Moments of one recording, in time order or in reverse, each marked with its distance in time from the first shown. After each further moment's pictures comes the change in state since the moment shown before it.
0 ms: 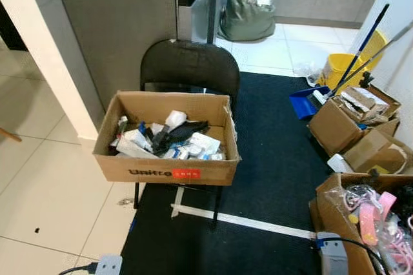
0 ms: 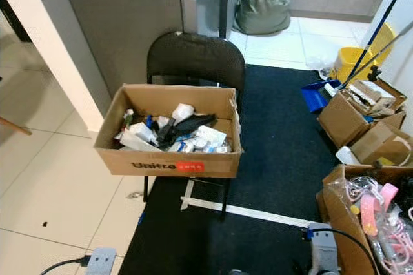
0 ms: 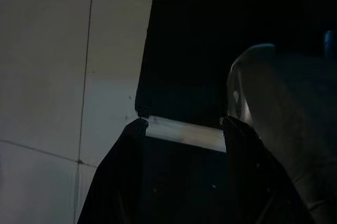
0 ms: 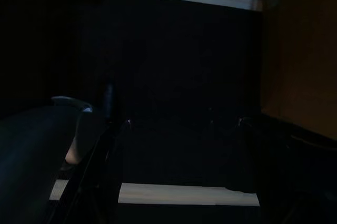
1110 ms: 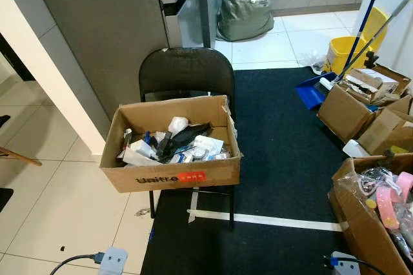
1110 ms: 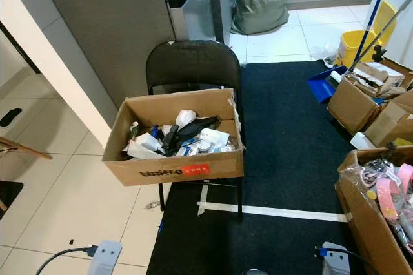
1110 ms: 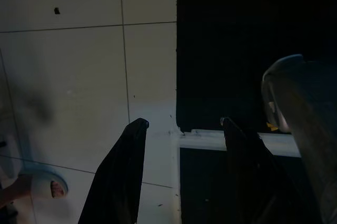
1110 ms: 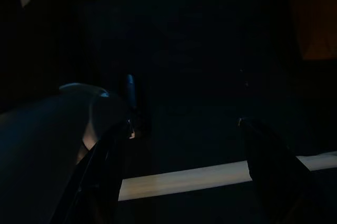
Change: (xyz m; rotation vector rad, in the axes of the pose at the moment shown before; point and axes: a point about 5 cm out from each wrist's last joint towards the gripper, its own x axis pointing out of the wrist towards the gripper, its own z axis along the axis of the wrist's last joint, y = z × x) left arm 0.005 0.007 0.025 0.141 -0.026 -0.054; right arm -0.013 -0.008 -0.042 0.189 0.041 -0.120
